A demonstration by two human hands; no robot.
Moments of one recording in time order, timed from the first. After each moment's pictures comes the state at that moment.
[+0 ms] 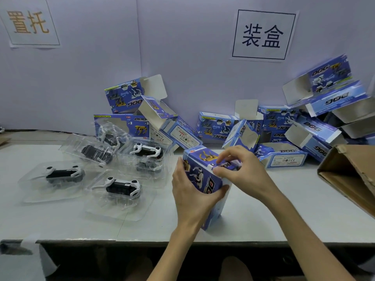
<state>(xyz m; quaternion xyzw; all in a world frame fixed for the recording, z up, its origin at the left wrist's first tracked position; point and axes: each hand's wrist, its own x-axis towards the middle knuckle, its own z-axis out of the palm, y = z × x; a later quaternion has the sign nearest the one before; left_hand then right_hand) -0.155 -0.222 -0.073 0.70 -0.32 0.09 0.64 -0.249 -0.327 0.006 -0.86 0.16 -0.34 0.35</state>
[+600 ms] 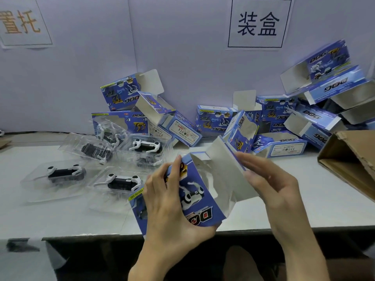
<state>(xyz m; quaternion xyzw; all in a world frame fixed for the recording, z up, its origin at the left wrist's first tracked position) -0.179 -0.126 -0.053 0.72 -0.47 0.23 0.46 -0.316 -0.266 -0.016 -0.68 0.05 -0.47 0.56</state>
